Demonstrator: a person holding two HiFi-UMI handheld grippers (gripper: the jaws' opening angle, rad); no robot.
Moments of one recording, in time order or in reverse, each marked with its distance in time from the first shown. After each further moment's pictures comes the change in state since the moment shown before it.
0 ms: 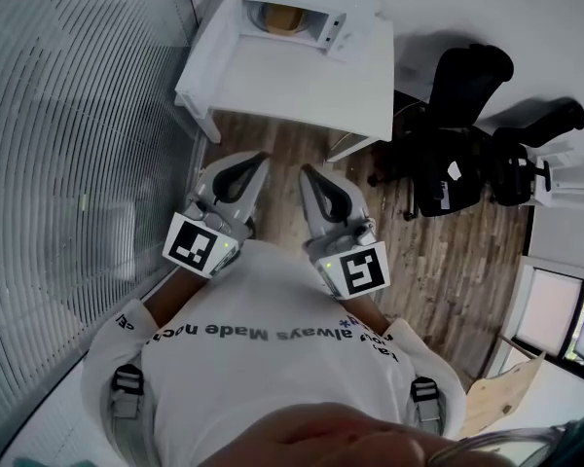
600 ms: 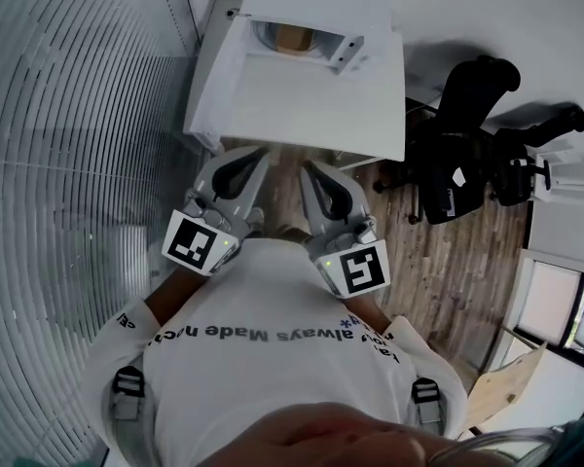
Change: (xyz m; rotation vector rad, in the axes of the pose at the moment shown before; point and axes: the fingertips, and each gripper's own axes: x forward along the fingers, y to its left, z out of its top) left arm 0.034 0.143 0.002 -0.022 -0.023 -0.039; right arm 0.144 -0.020 -0.008 -0.010 0.015 -0.052
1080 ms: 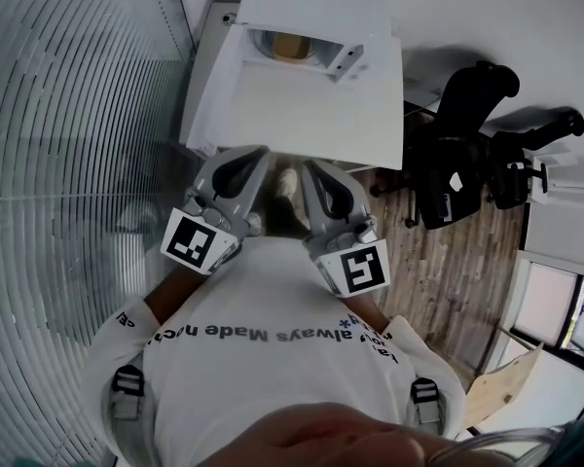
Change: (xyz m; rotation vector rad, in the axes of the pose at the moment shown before) left arm 0.032 0.033 0.004 0.006 -0.010 -0.021; right arm 0.035 -0.031 0.004 -0.004 0.006 -0.020
